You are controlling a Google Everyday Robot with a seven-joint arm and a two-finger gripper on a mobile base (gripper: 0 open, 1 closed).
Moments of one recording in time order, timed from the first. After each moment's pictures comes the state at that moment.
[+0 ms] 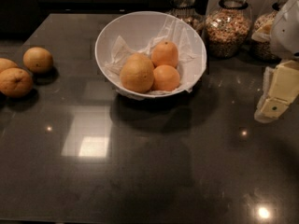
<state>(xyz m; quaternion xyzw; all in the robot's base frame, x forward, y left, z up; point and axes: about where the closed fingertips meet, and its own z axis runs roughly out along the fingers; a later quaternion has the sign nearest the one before) 0.438 -0.217 0.976 -0.60 0.78 -0.03 0.16</state>
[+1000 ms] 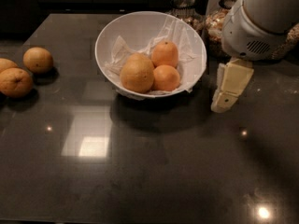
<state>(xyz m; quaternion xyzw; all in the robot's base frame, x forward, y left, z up) 0.479 -0.149 0.964 -0.65 0.73 -0.03 0.21</state>
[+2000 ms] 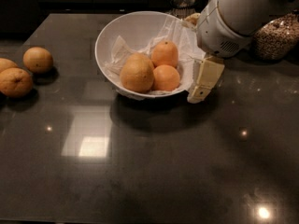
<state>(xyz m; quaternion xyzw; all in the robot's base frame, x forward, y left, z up) 0.516 -0.098 0.960 -0.69 0.66 -0.01 0.28</state>
